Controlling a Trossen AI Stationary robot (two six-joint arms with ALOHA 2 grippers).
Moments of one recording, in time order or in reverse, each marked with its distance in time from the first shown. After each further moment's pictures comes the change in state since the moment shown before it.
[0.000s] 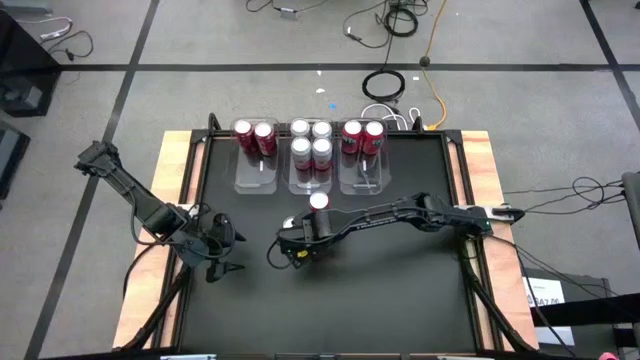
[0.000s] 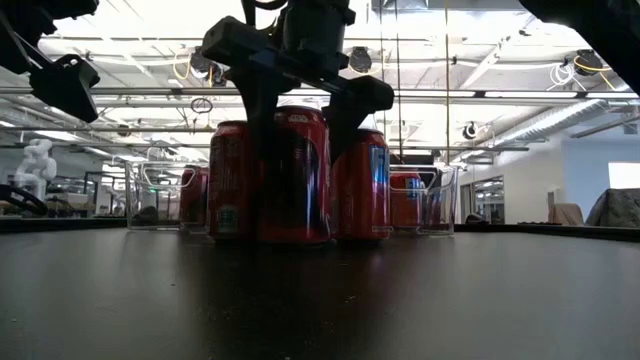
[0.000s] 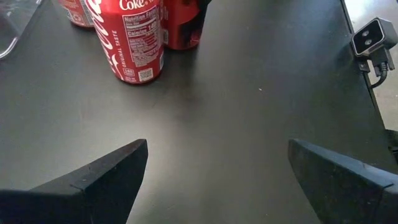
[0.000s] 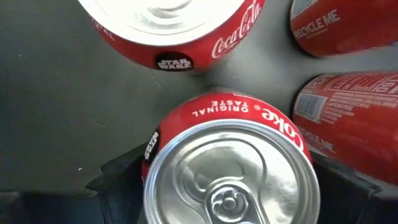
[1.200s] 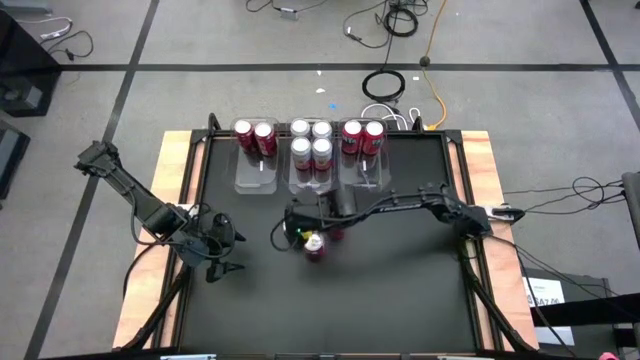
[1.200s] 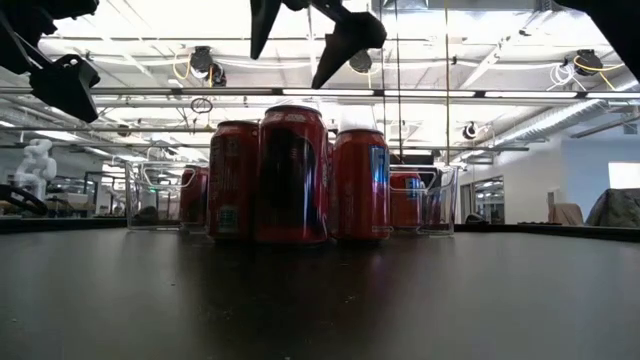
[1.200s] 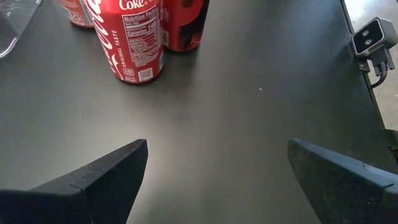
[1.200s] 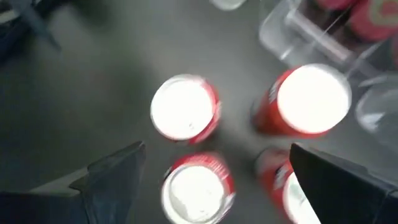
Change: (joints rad) left arm 0.000 0.000 0.000 0.000 0.000 0.000; right arm -0.022 -0.159 0.075 -0.008 0.187 -0.124
